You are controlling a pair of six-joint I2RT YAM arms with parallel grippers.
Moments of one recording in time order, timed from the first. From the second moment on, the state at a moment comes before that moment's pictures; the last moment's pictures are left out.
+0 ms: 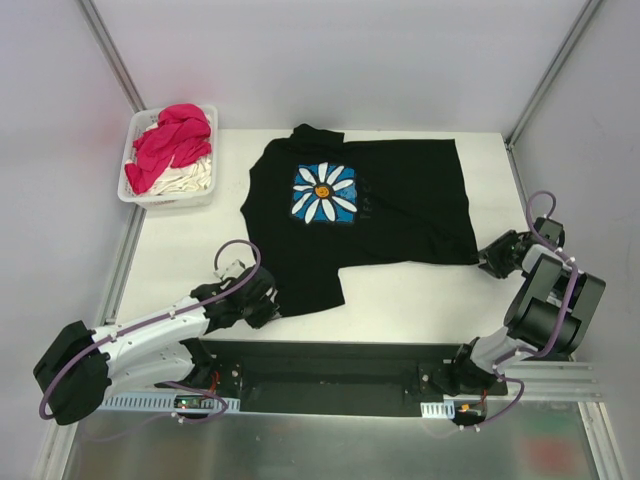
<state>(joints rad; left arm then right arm) -0.84 0.98 0.42 -0.52 -0.14 -1.47 -0.51 1.55 0.75 -0.28 -0.35 0.48</state>
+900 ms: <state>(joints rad) -0.83 0.92 0.52 -0.66 -0.19 -1.44 -0.55 1.41 0.69 -0.29 -0.35 0.53</state>
